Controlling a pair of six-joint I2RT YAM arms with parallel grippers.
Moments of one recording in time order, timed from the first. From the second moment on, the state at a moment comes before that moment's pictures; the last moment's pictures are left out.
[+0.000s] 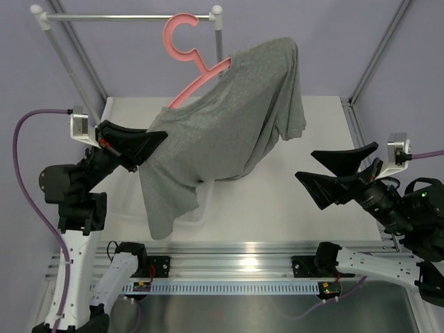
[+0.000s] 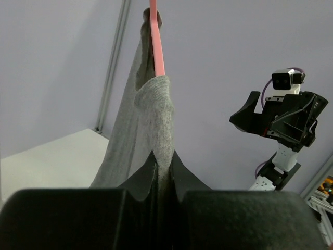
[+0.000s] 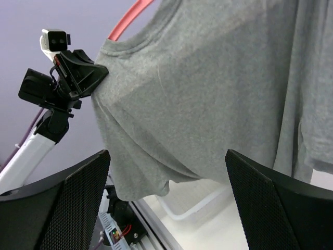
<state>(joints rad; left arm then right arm) -0.06 0.69 1.08 0.25 0.84 -0.87 1.16 0.54 1.26 -0.44 0.29 0.31</state>
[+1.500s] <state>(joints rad) -0.98 0.95 0.77 0.35 0.46 -0.46 1.16 0.77 1.15 -0.40 0.83 0.07</state>
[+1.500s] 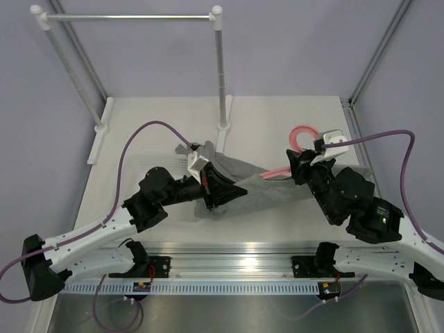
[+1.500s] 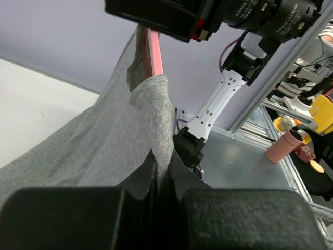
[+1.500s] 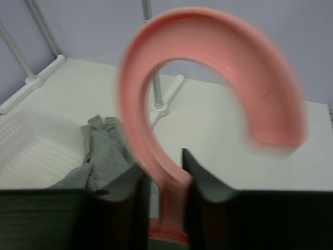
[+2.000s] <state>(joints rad) -0.98 0.92 0.78 0.38 0.50 -0.44 1.16 0.60 1.14 -0.44 0.80 0.12</state>
